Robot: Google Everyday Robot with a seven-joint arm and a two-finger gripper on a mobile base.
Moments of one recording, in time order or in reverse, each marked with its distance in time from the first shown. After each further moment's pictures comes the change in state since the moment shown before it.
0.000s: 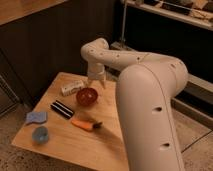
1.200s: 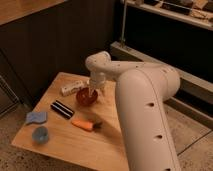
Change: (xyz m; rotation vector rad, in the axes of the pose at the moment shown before) arm 0.011 -0.001 0.065 -0.029 0.057 -0.040
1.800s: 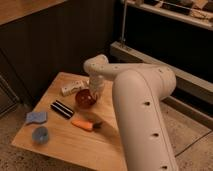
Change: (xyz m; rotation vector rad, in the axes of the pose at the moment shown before) arm 0.014 0.006 0.019 0.030 0.045 -0.018
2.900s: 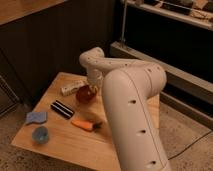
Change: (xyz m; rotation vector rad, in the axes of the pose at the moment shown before) arm -0.045 -0.009 -0.024 0.087 -0.037 -0.044
